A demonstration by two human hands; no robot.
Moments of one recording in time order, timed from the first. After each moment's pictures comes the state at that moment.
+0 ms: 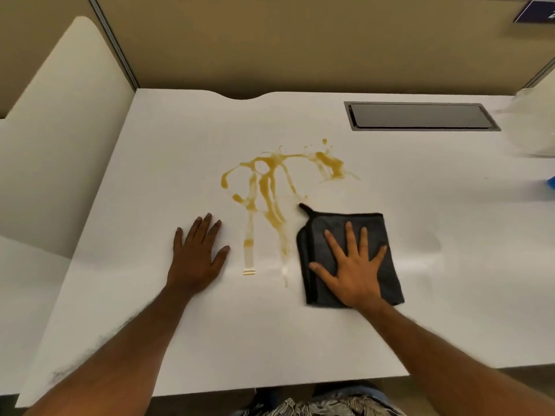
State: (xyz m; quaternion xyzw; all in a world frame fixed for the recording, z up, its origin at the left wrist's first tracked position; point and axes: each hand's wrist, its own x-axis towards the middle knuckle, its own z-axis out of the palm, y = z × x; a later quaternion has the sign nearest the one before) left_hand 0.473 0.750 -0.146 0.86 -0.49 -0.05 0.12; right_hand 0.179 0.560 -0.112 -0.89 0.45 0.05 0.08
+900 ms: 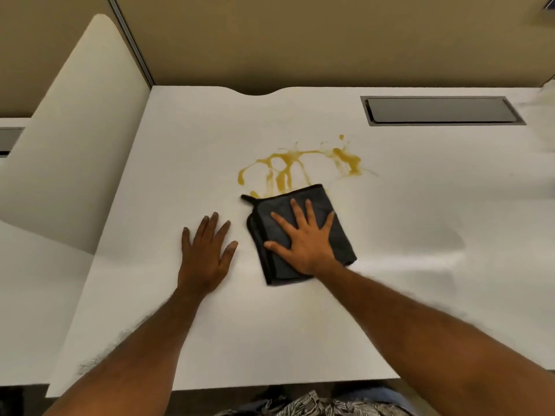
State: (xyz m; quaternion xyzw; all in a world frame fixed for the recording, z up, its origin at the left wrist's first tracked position) left_hand 0.478 0.767 -0.141 0.87 -0.47 -0.05 0.15; right_hand 0.306 0.582 -0.116 -0.94 0.33 0.06 0.08
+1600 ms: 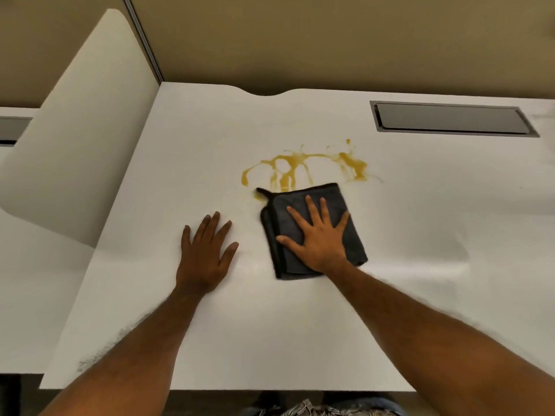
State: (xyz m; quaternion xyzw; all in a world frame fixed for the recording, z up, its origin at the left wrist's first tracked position) left_hand 0.478 0.767 -0.139 0.87 -0.47 -0.05 0.12; right_hand 0.300 0.554 -0.115 -0.93 0.34 0.06 0.07
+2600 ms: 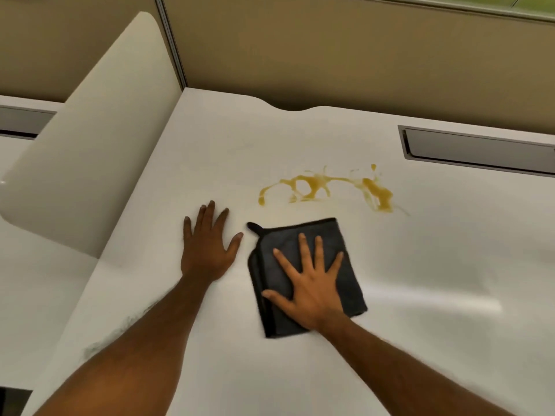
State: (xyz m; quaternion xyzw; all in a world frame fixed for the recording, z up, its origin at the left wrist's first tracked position) left_hand 0.536 0.721 -0.148 0.92 -0.37 -0.02 0.12; right_hand 0.319 0.601 -0.118 -0.96 0.27 0.07 0.07
